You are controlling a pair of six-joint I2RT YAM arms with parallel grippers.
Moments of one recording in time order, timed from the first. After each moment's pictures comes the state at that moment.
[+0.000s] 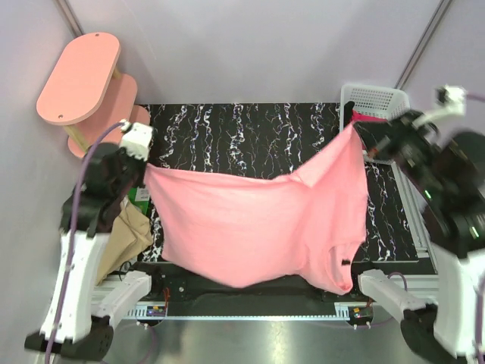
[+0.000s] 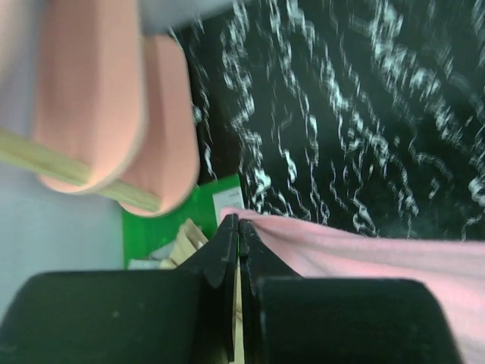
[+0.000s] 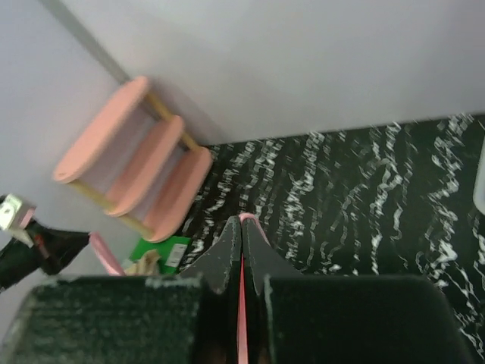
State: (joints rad) left arm -0.17 0.80 1.32 -0.91 -0.08 0.26; right arm 0.22 0.85 1.73 -0.79 -0.18 0.50
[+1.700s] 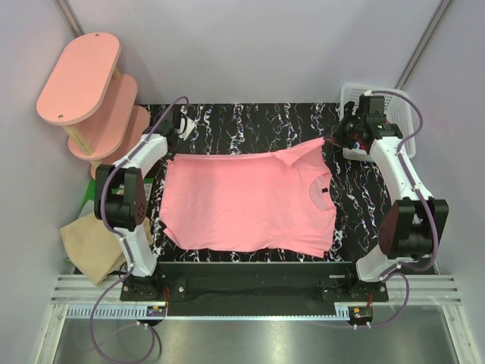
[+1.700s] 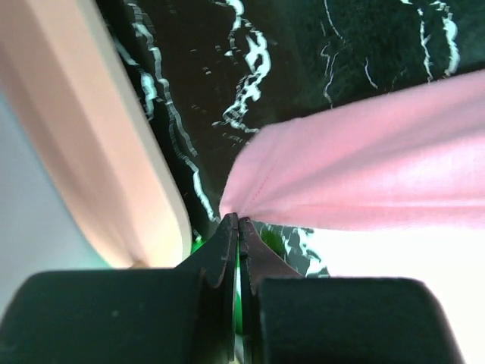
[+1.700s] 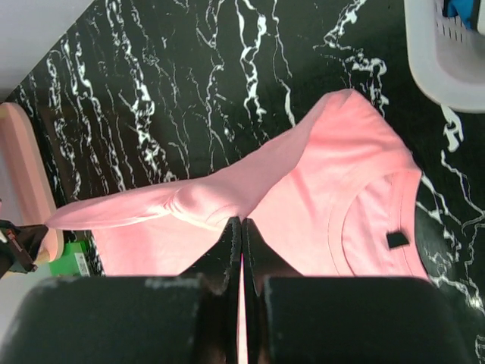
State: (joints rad) left arm -0.13 1.91 1.46 -0.56 -0.32 0.48; right arm 0.01 1.62 1.45 -0.57 -0.23 0.62
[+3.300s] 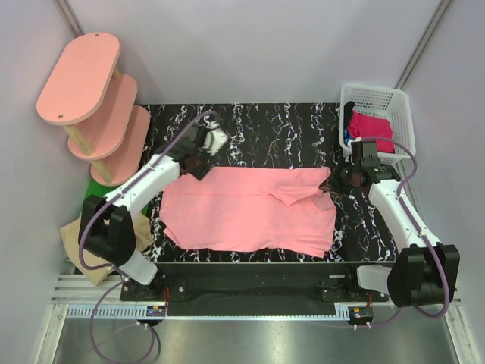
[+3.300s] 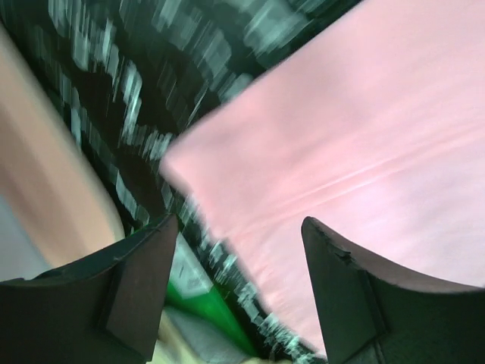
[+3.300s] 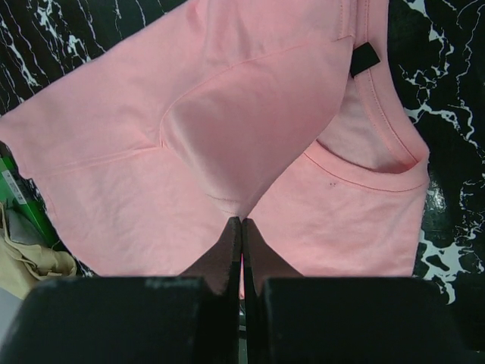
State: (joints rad) left arm -0.39 1.57 1.23 -0.62 -0.23 0.39; right arm 0.07 1.25 0.96 -0.66 -0.25 0.62
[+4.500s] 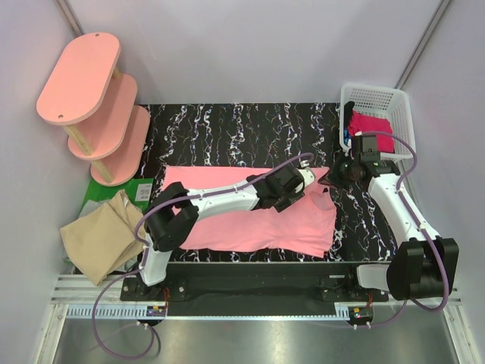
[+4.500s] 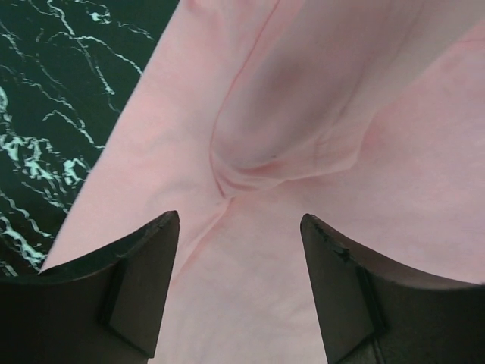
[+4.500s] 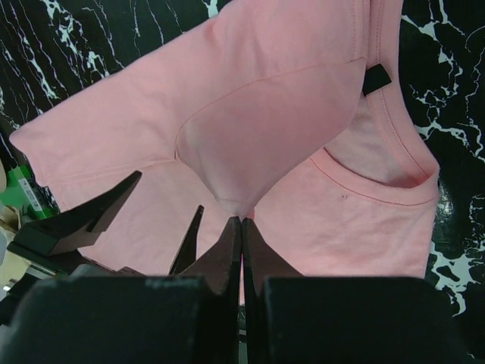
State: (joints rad) left arm -1.04 1.99 1.48 -0.39 -0.35 0.14; right arm 0.08 1.28 1.02 -0.65 -0.25 0.64
